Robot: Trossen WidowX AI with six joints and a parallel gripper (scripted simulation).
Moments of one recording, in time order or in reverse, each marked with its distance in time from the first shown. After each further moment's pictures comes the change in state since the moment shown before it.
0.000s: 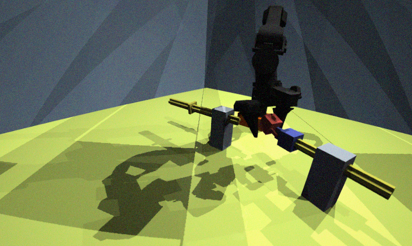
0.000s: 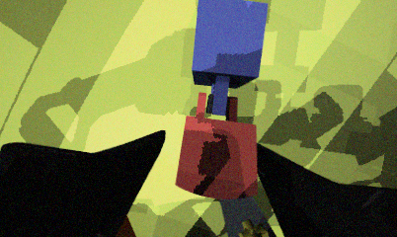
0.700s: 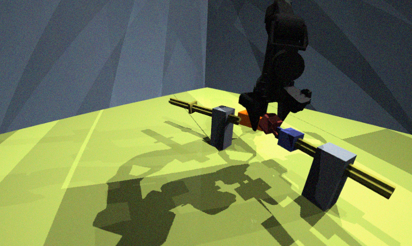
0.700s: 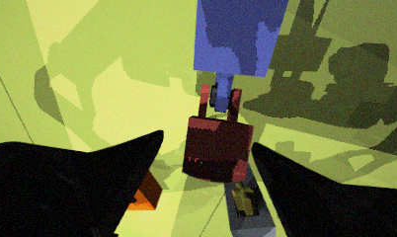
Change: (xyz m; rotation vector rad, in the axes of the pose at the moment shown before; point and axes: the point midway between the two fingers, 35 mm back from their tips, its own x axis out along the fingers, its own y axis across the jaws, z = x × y) arm -0.016 0.002 0.005 0.007 0.342 0.019
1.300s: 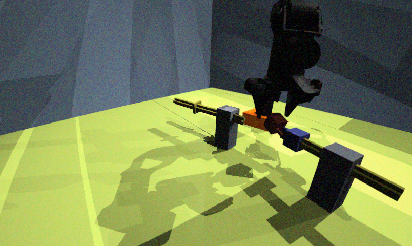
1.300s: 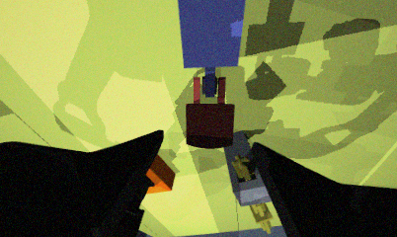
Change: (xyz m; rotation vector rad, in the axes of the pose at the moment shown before) arm -0.031 -0.001 -0.002 0.124 0.082 -0.024
